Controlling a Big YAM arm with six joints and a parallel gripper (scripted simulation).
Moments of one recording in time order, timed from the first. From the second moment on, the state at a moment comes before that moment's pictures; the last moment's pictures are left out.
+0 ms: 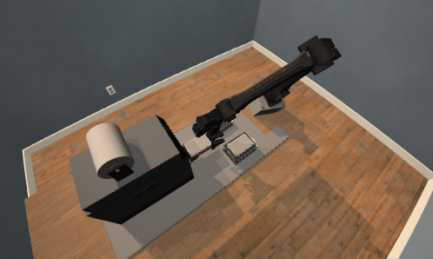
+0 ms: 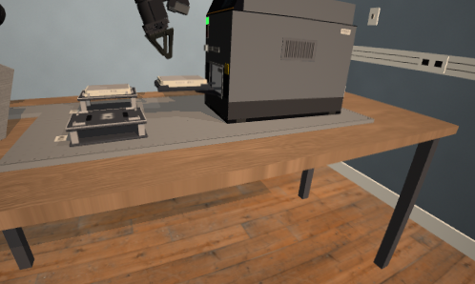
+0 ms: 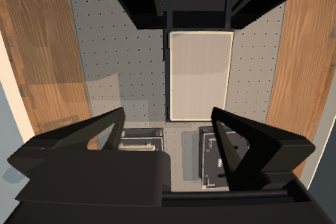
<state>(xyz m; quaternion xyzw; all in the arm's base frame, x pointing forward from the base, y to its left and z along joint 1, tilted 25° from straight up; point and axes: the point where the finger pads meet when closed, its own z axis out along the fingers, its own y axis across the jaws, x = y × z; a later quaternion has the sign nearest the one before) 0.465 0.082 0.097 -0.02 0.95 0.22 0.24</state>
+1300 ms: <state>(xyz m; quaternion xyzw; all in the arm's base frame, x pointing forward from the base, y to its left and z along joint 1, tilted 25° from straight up) 0.504 0.045 0.087 -0.03 0.94 0.22 0.24</state>
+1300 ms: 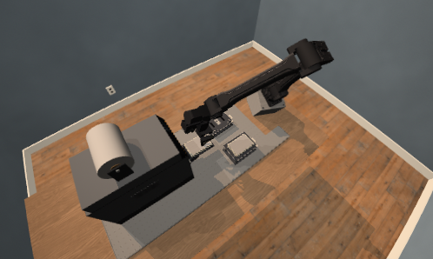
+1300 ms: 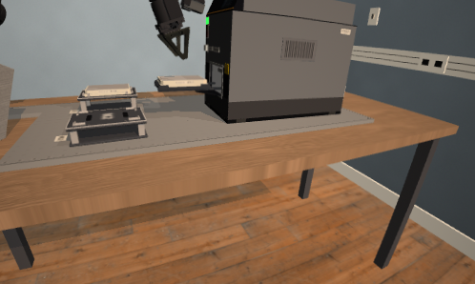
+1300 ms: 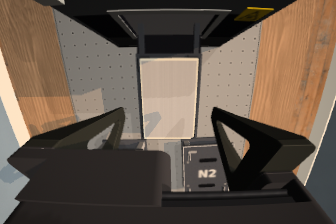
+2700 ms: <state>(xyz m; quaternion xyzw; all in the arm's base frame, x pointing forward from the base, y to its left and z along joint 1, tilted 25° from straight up) 0.511 0.055 0.061 -0.02 0.94 0.22 0.25</state>
